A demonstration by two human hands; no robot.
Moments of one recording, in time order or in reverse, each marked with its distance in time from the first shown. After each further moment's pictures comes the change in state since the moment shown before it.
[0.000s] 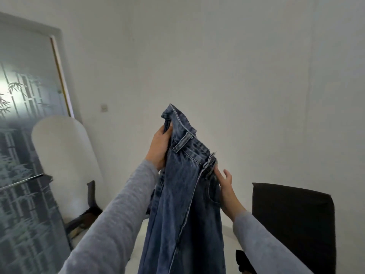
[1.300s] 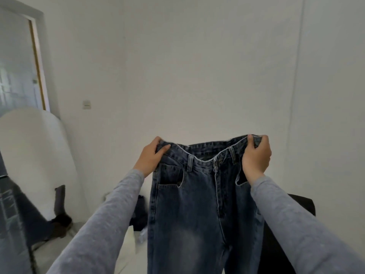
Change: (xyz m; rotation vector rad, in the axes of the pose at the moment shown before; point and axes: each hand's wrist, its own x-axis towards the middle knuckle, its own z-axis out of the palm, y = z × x) left_hand 0.031 -0.050 -0.106 0.731 -0.060 0.254; right_hand 0.023 -0.096 0.021 -0.639 0.859 -0.697
